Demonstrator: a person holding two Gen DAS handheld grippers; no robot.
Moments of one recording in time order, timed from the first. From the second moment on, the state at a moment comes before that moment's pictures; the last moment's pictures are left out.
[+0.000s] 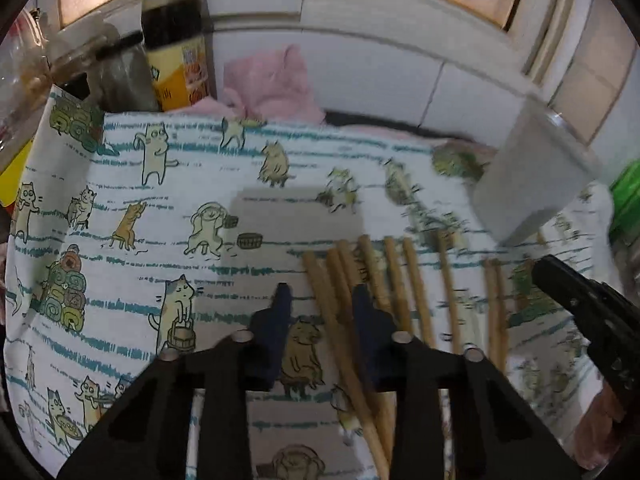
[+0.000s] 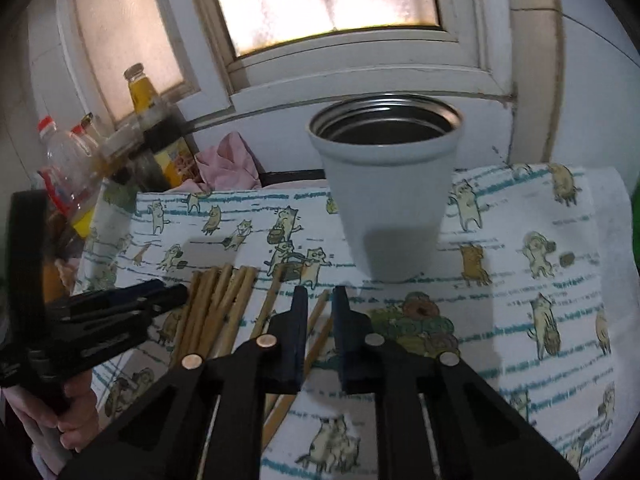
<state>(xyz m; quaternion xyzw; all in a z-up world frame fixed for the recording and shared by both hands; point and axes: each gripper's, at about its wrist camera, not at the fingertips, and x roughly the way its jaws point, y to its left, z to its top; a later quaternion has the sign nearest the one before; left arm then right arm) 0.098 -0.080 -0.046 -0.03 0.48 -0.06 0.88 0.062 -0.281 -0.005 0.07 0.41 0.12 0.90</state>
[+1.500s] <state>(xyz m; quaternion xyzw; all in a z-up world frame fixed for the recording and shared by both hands) 0.029 -0.073 0.142 -0.05 0.16 -0.11 0.98 0.056 -0.317 0.016 0.15 0.36 0.11 0.91</state>
